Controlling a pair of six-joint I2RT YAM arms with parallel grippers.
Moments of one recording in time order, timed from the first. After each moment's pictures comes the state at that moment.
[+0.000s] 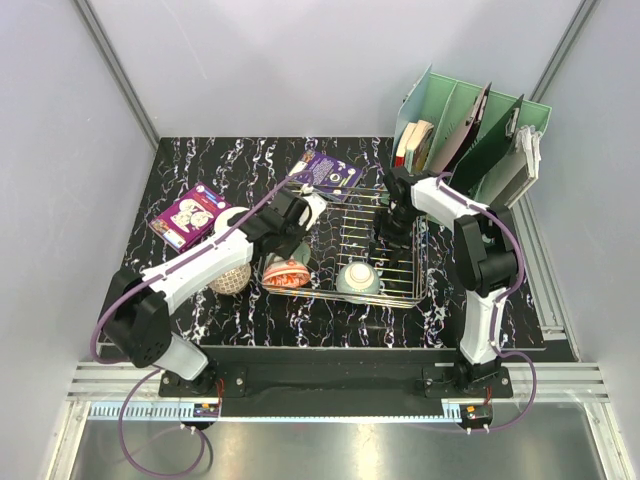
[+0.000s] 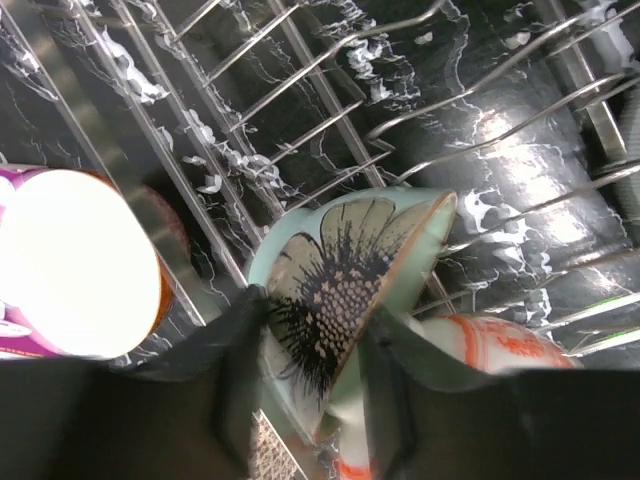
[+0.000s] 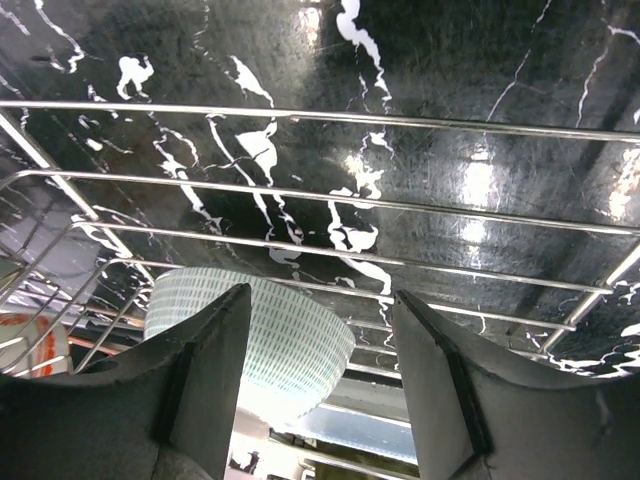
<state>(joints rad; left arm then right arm) -0.68 1.49 1.15 -0.63 -0.21 0.12 0.35 2.01 1.50 -1.01 -0.28 0.56</state>
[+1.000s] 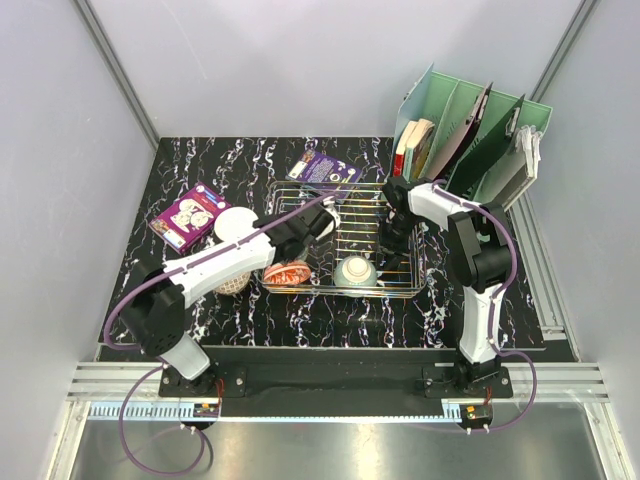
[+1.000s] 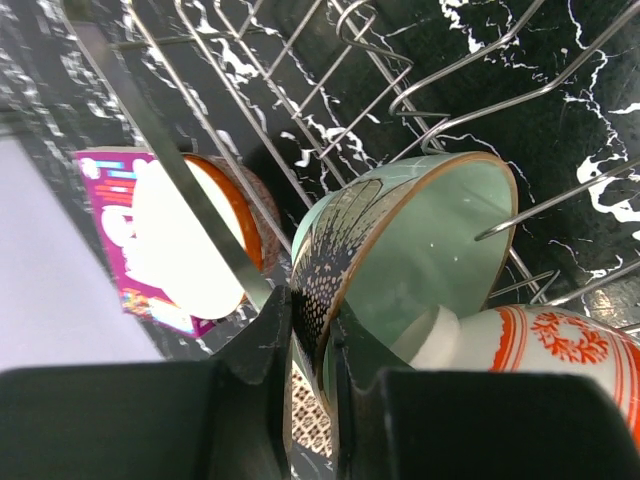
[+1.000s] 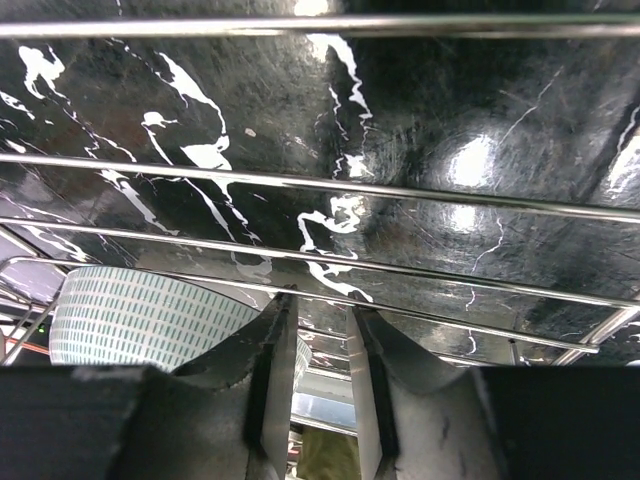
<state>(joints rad) -0.80 1.59 1.22 -0.72 -0.53 0.24 0.35 2.06 1.45 -0.98 -0.32 0.51</state>
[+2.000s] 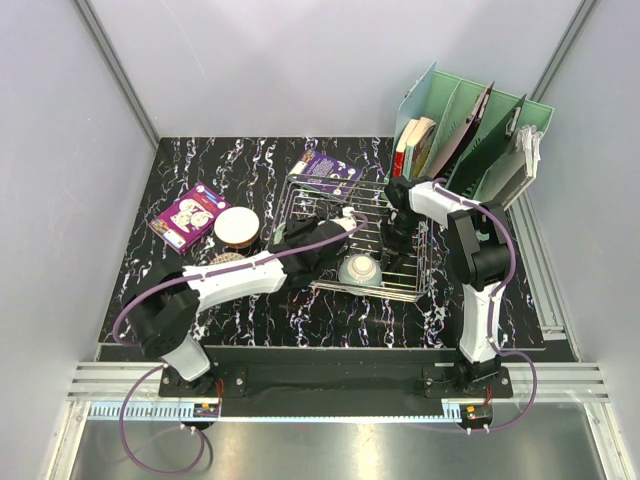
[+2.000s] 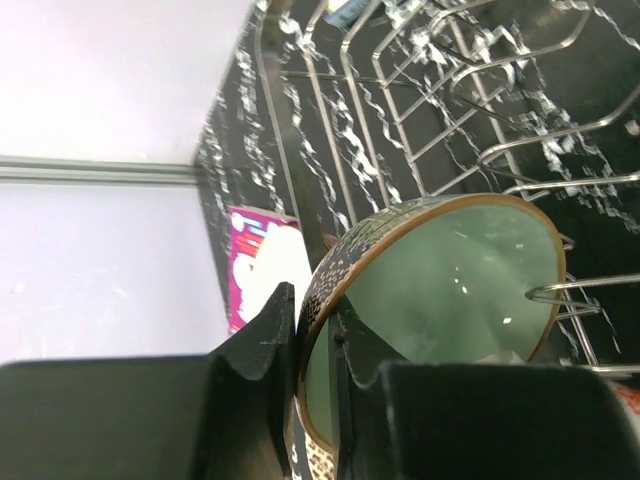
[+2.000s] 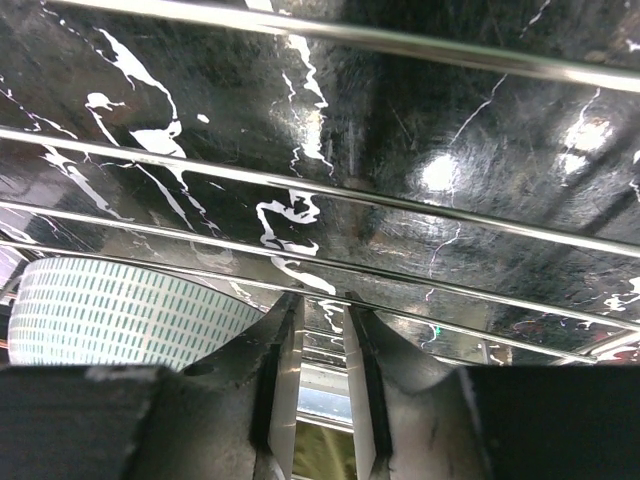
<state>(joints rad) -0.94 1.60 1.03 -0.17 -0.90 0.46 0.34 2.08 1.47 -1.04 -0.30 0.42</state>
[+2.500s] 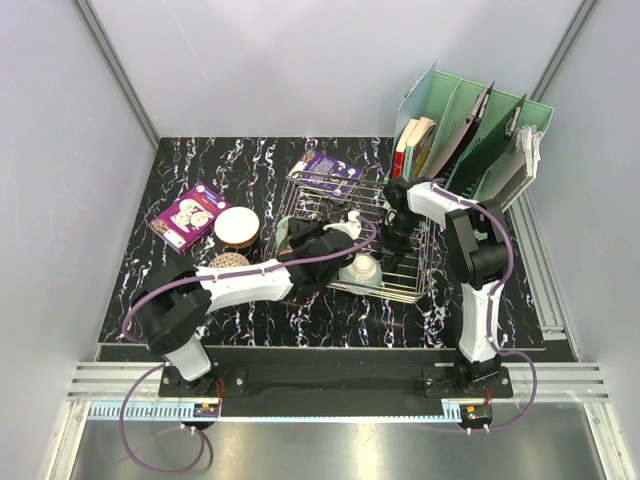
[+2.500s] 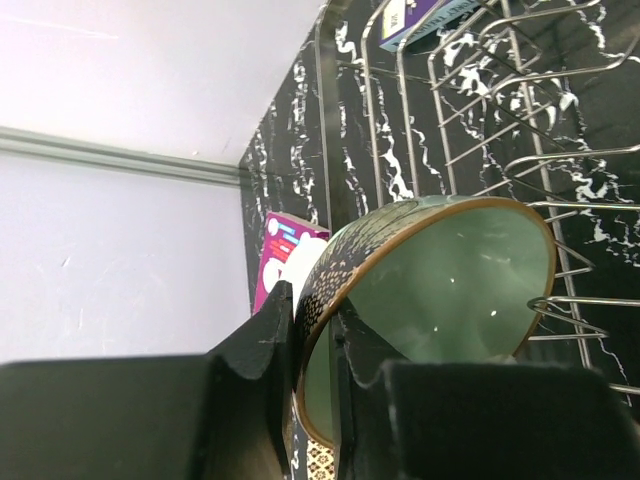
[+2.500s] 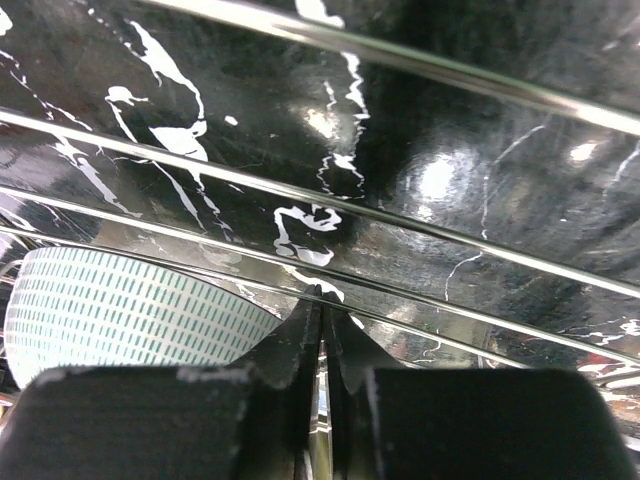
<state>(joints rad) -0.99 1.64 0.97 0.08 -1.06 0.55 0.34 2.10 1.48 -1.04 -0.33 0.38</state>
